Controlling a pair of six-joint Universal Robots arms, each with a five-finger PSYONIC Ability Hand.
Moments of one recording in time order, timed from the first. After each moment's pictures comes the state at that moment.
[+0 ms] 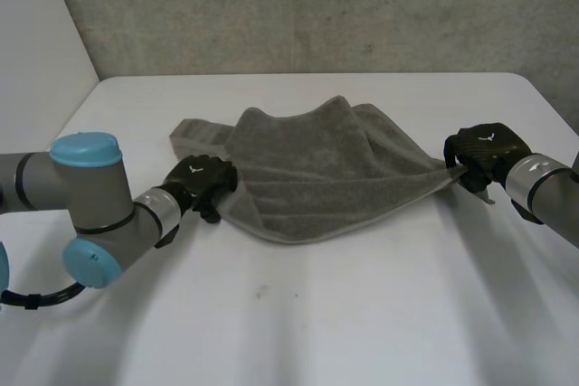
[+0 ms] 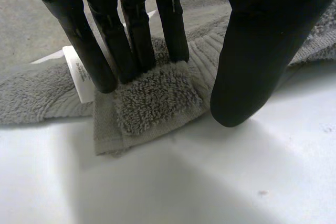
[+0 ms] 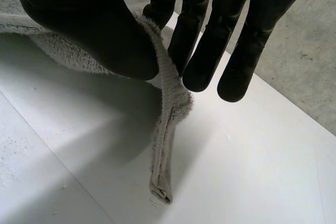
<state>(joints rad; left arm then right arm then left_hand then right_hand) 4.40 -2.36 -1.31 3.31 -1.24 3.38 1.67 -1.02 1.38 0.02 1.24 2.67 0.68 0.68 0.67 0.67 0.49 1.39 1.21 1.21 1.22 1.03</state>
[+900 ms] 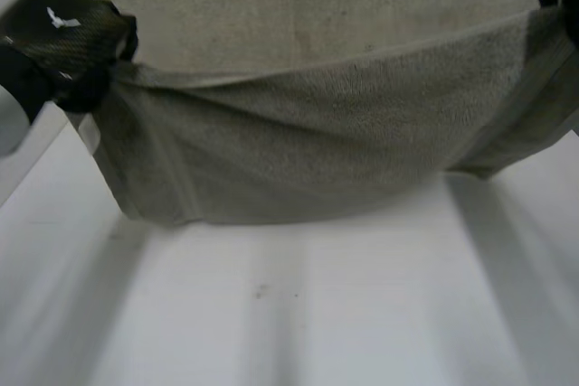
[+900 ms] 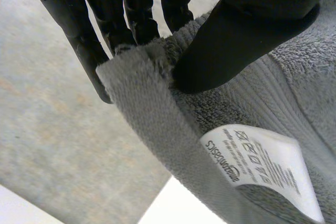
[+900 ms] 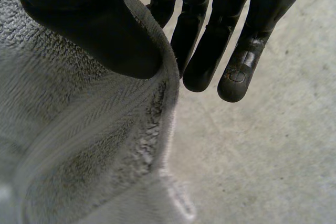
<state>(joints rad) 4.46 -1.49 -1.46 2.96 -1.32 3.68 1.63 -1.53 1.17 0.36 1.24 2.48 1.15 1.22 1.21 1.22 1.03 1.39 1.21 1.22 1.22 1.03</state>
